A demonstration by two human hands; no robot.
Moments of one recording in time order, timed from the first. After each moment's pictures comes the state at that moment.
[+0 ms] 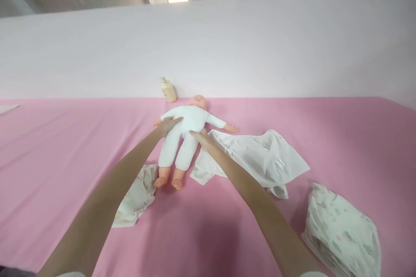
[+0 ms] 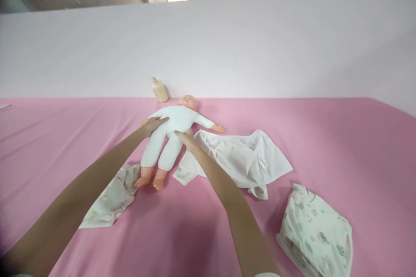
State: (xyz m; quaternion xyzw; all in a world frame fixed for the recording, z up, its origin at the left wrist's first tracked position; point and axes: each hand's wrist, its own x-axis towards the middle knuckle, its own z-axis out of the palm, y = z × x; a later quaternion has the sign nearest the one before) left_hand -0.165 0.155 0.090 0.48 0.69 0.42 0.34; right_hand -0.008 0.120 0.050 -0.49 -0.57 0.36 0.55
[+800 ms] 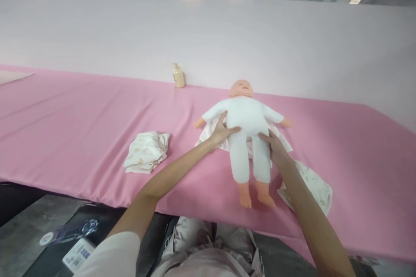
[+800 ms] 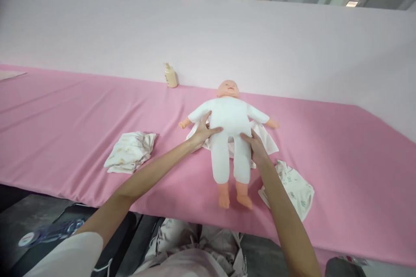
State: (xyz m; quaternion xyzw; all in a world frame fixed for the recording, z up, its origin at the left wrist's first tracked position) left_hand 0.021 0.003 0.077 0.49 0.41 0.51 0.58; right_hand 0.225 -0.017 0.070 -0.46 -0.43 0.58 0.51
